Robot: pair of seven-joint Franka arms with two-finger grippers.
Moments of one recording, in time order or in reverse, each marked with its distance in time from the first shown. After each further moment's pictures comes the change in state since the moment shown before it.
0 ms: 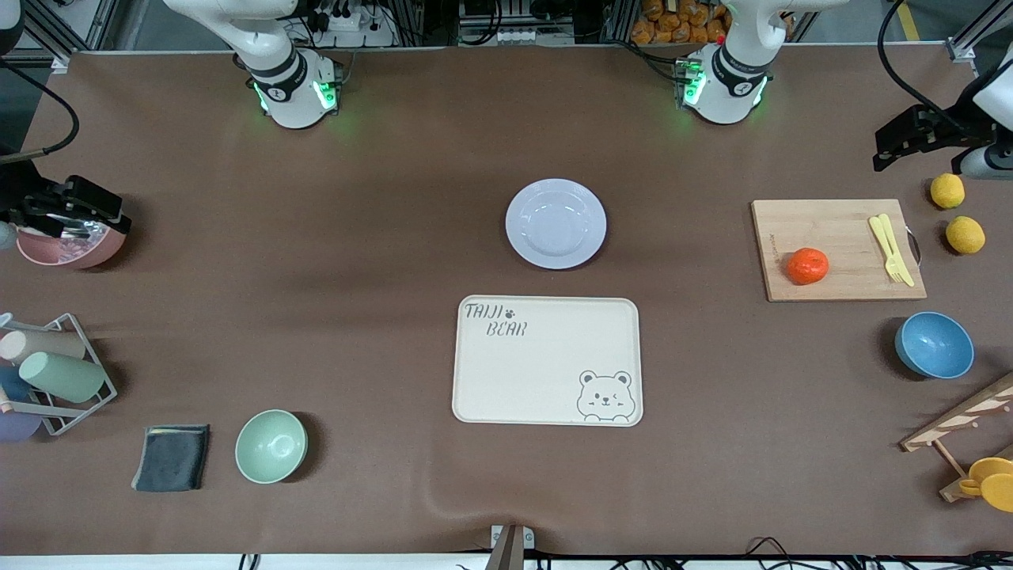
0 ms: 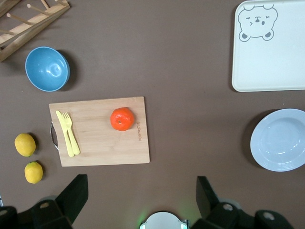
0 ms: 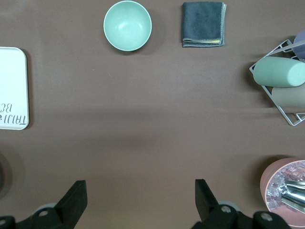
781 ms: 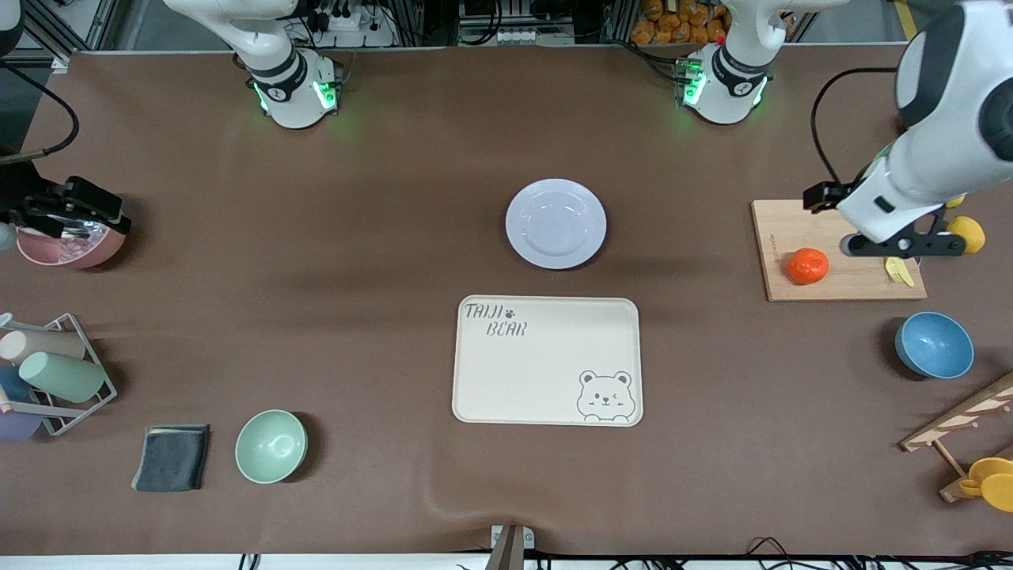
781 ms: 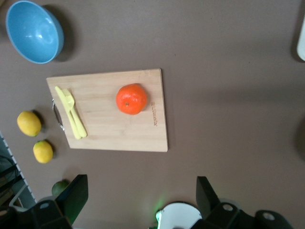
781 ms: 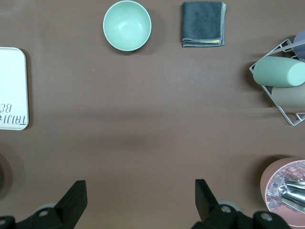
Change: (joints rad) left arm -0.006 0.084 -0.058 -0.273 0.145 0.146 -0.085; right arm 0.000 0.002 -0.001 0.000 0.000 0.001 0.001
